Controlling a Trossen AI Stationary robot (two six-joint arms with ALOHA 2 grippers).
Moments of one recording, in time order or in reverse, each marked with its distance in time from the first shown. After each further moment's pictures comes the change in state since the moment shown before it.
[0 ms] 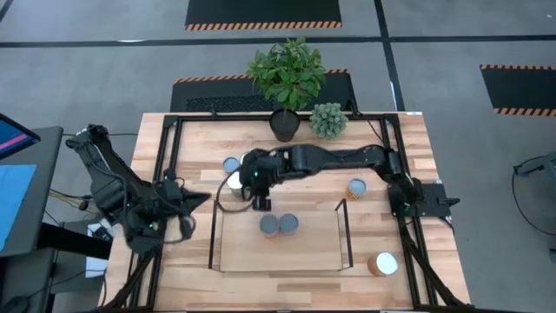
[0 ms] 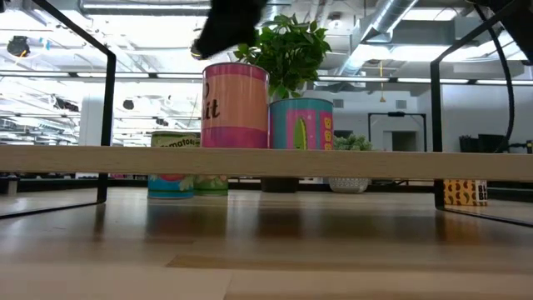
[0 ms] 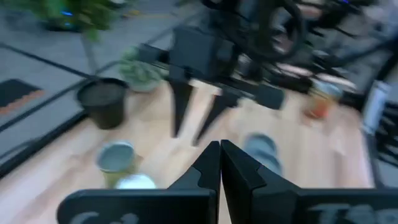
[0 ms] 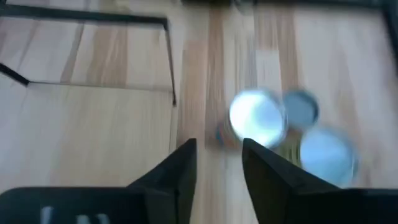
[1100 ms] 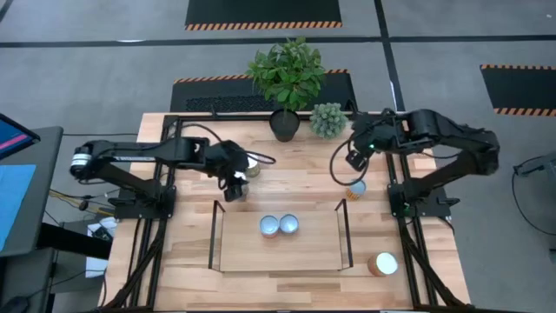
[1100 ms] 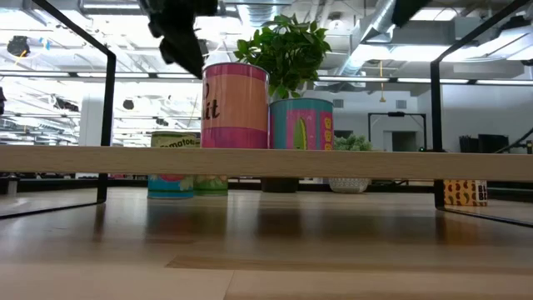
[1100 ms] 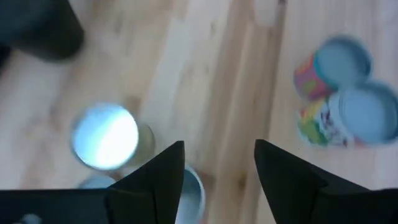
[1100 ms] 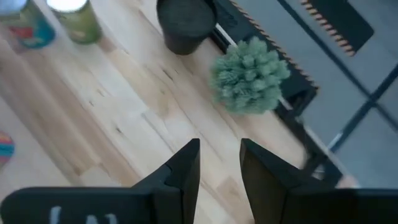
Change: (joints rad) left arm 0.930 0.249 0.000 0.220 1.070 0.824; right arm -0.051 -0.849 -0.527 -0.596 0.509 0.552
